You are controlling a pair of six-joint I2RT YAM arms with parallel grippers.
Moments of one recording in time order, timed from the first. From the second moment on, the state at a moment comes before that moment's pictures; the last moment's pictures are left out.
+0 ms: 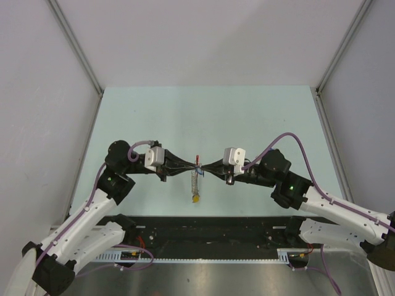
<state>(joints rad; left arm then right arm) -0.53 0.80 0.68 0.23 1.05 0.08 1.01 0.91 0.78 0.17 -0.36 -0.25</state>
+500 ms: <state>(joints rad) -0.55 0.82 0.65 0.31 1.05 0.00 1.01 0.91 0.78 0.24 -0.37 -0.24</state>
